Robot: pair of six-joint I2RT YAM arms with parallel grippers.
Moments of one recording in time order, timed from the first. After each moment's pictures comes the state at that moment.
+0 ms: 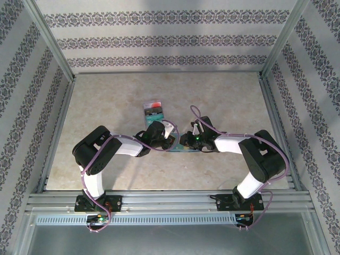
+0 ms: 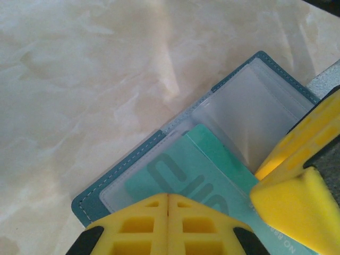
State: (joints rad) left arm -0.70 1.86 0.79 0.40 0.15 -0.16; right arm 0.49 1.64 0.65 0.09 -0.47 0.83
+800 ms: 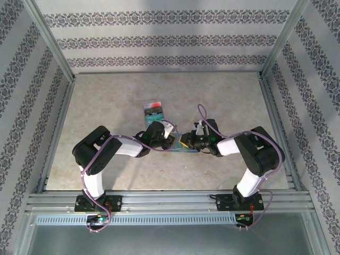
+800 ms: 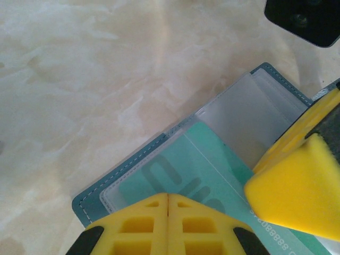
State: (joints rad) left arm -0.70 1.86 0.78 0.42 0.14 -0.17; right arm 0.41 1.71 0.52 0.51 -0.66 1.03
